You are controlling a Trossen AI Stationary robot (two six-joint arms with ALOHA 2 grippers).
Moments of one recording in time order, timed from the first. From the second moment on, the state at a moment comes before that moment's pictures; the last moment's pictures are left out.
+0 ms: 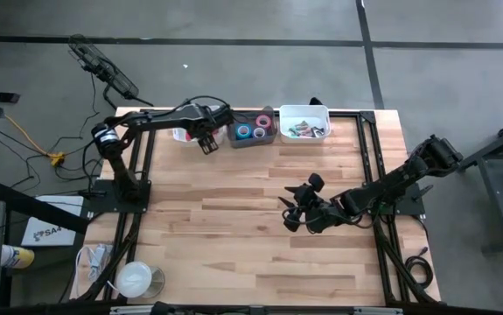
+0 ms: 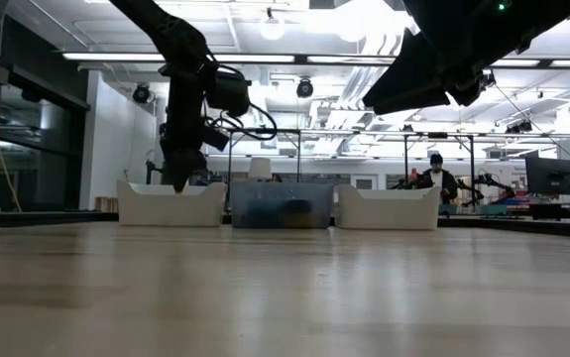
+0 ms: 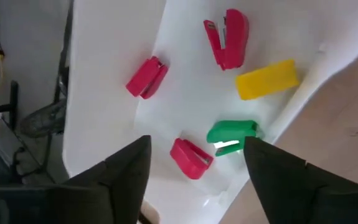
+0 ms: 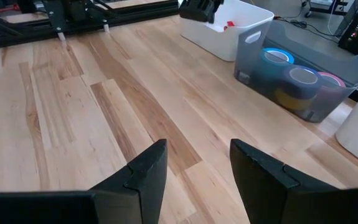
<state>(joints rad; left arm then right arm) 0.54 1.75 1.25 -0.92 -0.54 0.04 0.43 1.44 0.74 0.02 0.86 0.57</state>
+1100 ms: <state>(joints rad) -0.14 1.06 1.18 -1.34 -1.00 -0.18 0.31 1.44 0.68 -0.06 0.77 0.44</state>
